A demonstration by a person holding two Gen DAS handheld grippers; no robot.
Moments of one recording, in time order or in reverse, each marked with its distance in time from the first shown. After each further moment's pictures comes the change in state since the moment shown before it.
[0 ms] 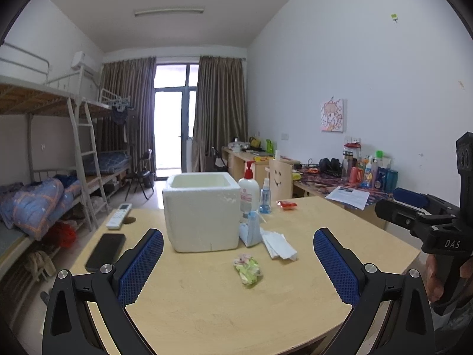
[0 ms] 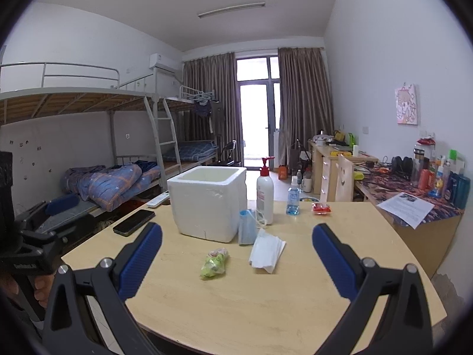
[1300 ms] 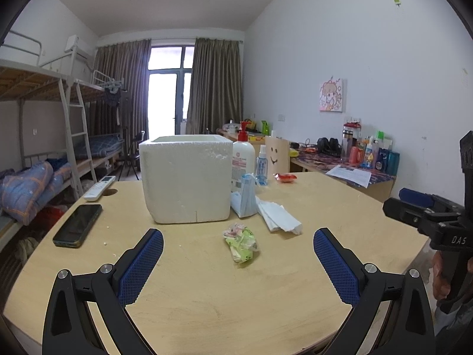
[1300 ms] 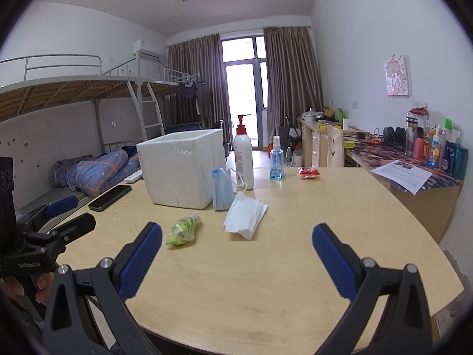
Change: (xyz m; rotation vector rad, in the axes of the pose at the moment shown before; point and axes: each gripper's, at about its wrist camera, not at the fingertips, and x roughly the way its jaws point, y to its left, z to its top) left arm 0.055 0.003 -0.052 0.004 0.076 -0.020; right arm 0.032 -0.034 -0.053 0.043 0.094 -0.038
